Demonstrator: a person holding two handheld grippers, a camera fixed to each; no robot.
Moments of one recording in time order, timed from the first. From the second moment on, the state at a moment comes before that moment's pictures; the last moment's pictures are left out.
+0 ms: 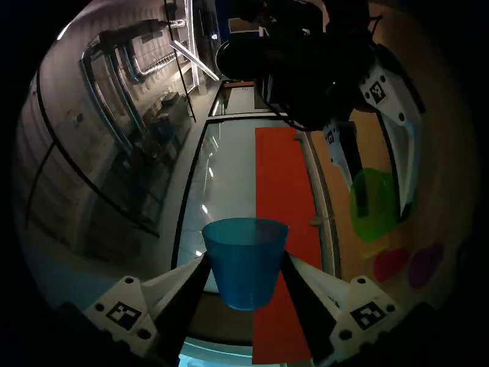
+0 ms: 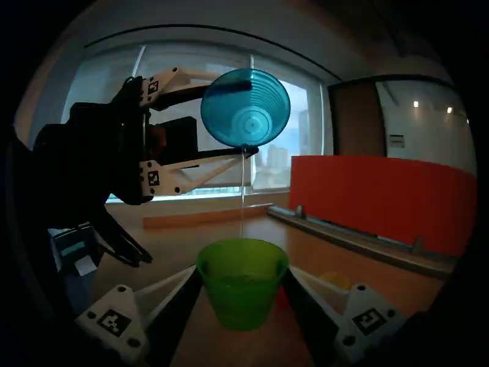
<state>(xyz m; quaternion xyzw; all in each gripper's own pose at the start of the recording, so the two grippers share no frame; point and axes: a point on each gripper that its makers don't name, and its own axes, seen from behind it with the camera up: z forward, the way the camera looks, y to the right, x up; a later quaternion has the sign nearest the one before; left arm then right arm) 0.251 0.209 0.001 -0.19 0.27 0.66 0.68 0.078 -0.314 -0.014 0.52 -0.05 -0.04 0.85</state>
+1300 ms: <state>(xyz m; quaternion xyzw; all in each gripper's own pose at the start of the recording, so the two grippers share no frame) 0.255 0.188 0.021 -0.25 0.18 0.42 0.85 0.084 -0.310 -0.012 0.51 -0.05 -0.04 0.86</state>
